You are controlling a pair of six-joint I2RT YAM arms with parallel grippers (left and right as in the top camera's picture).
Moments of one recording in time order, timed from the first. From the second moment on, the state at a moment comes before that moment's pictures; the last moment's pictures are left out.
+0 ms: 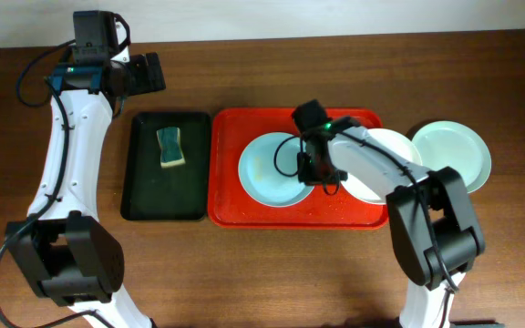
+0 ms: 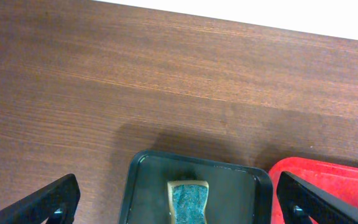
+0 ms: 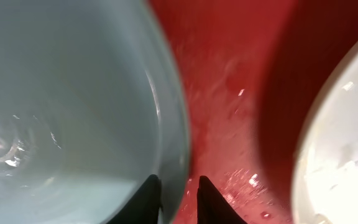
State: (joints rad) left arm 0.02 1.92 1.83 -0.81 -0.03 -0.12; right arm 0.42 2.00 1.35 -0.83 0.06 0.42
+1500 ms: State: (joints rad) left arm -0.04 2.13 1.62 -0.87 -0.03 -0.12; right arm 0.44 1.77 1.13 -0.61 0.05 0.41
